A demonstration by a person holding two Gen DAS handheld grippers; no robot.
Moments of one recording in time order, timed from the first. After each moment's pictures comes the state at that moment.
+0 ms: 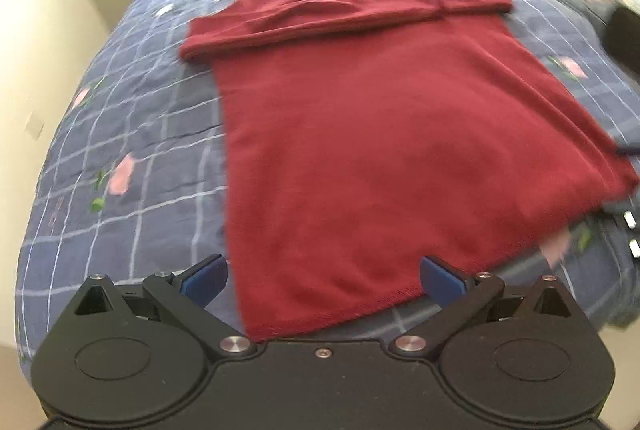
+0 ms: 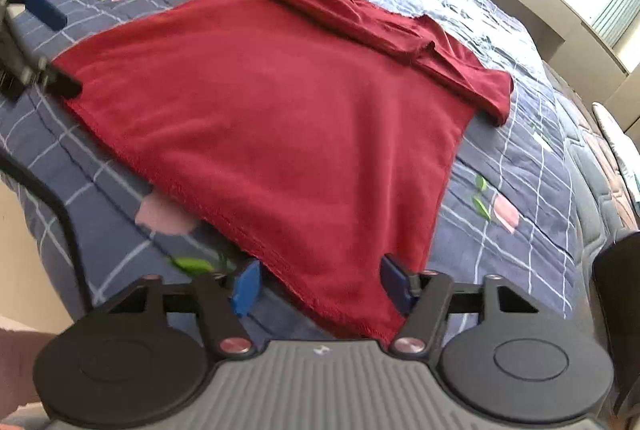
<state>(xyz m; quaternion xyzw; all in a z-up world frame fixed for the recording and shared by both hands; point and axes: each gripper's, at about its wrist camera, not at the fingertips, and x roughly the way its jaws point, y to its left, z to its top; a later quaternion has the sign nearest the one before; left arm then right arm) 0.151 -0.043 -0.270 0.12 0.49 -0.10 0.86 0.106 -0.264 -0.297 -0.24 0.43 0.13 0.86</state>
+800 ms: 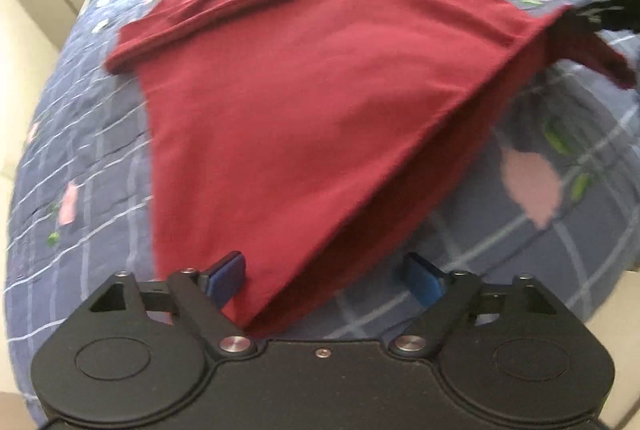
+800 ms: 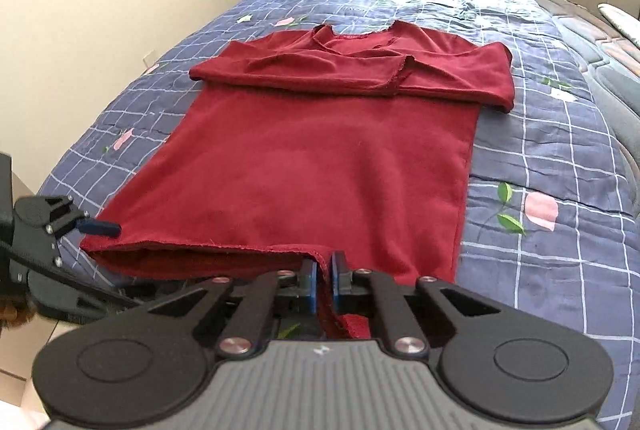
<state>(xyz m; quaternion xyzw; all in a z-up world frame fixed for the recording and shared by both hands) 0.159 -0.078 -0.308 0.19 0.51 -0.14 0.83 0.160 -0.304 -0.247 -0.01 0.45 0.17 0.88</state>
